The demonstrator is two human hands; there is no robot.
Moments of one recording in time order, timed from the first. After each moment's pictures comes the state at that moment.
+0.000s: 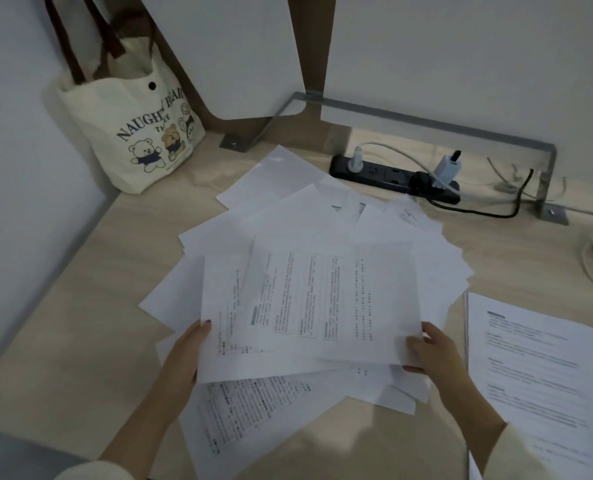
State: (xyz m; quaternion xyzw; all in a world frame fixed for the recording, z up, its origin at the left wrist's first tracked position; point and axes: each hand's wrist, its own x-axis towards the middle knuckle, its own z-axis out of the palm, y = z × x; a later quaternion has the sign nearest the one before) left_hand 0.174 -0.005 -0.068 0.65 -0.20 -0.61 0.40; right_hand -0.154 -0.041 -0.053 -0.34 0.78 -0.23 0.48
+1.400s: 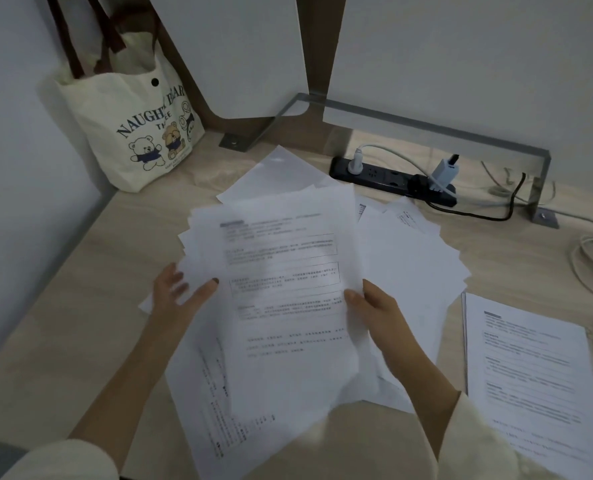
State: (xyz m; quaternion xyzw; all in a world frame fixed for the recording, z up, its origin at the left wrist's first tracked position) left_hand 0.189 -0.050 -0.022 0.72 -0.27 -0.47 0.43; right_hand -0.071 -0.064 -0.016 -0.46 0.64 -0.29 0.55
